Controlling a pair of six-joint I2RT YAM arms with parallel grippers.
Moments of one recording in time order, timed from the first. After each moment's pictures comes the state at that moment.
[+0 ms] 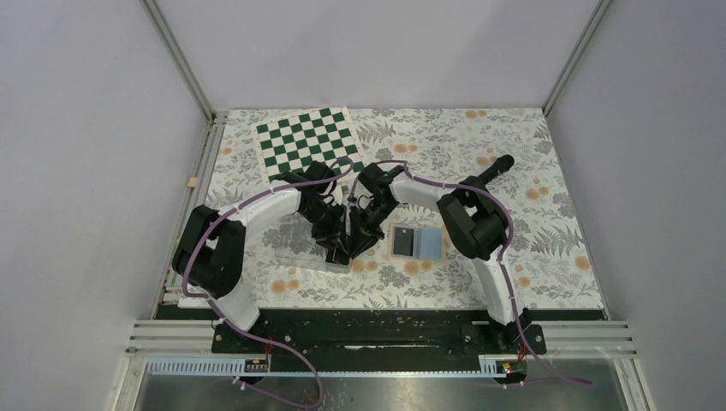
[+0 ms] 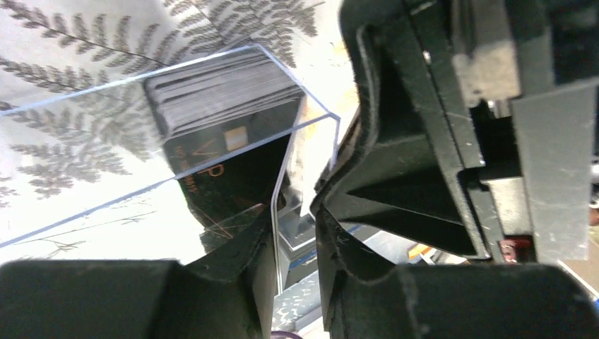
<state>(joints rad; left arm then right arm) -0.50 1.67 1.12 -0.82 0.49 -0.40 0.71 2.21 1.57 -0.82 -0.90 0.58</state>
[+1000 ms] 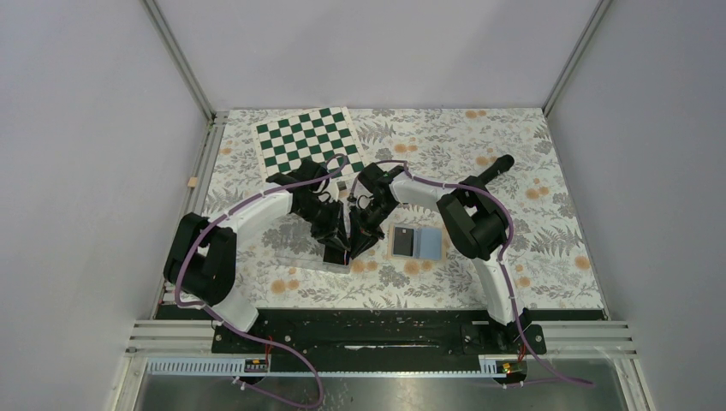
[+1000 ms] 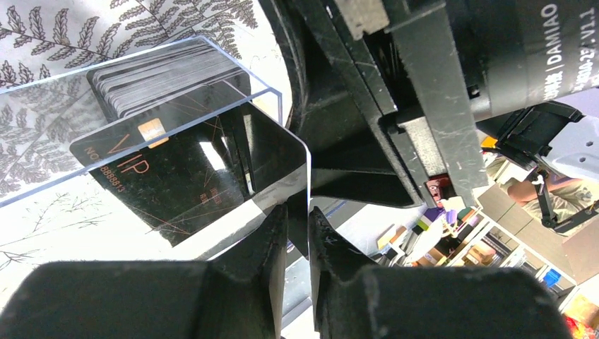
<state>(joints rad) -0.46 1.60 1.07 -0.76 0.63 -0.43 0.71 2.21 1.57 -0.82 -0.91 0.57</state>
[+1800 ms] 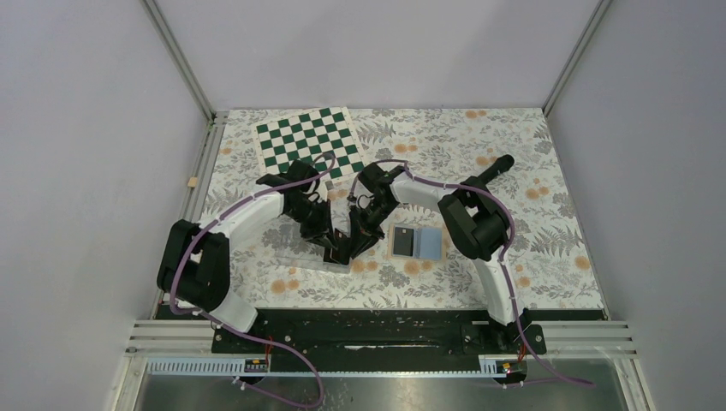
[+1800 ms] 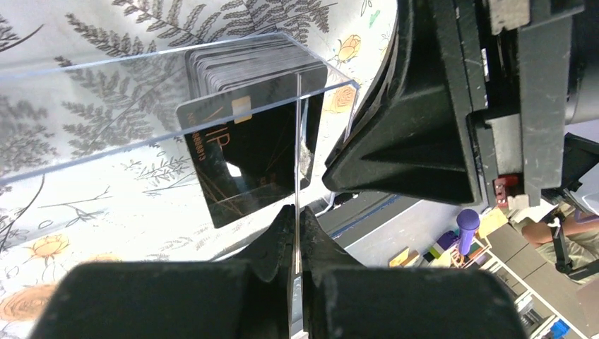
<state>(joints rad) -0.41 1.57 1.05 -0.80 0.53 -0.43 0.71 2.21 1.57 -0.81 -0.90 0.57</state>
